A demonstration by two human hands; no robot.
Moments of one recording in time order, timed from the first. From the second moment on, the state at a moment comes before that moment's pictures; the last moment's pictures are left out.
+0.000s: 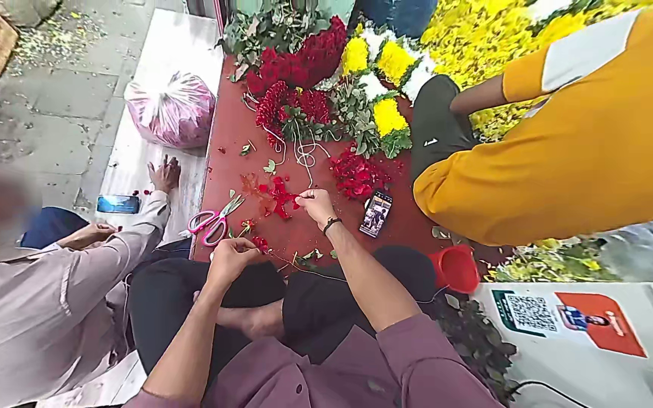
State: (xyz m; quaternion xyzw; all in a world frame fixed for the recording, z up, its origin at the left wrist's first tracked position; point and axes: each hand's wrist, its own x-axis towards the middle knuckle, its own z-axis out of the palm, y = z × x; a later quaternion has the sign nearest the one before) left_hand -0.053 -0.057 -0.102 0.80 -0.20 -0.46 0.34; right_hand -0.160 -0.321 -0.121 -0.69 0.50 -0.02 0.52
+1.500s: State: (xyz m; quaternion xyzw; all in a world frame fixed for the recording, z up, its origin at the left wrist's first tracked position) left_hand -0.059 -0.057 -0.103 0.82 -0.17 -0.44 0.33; right_hand -0.208 -0.259 -0.063 -0.68 0.34 -0.13 0.64
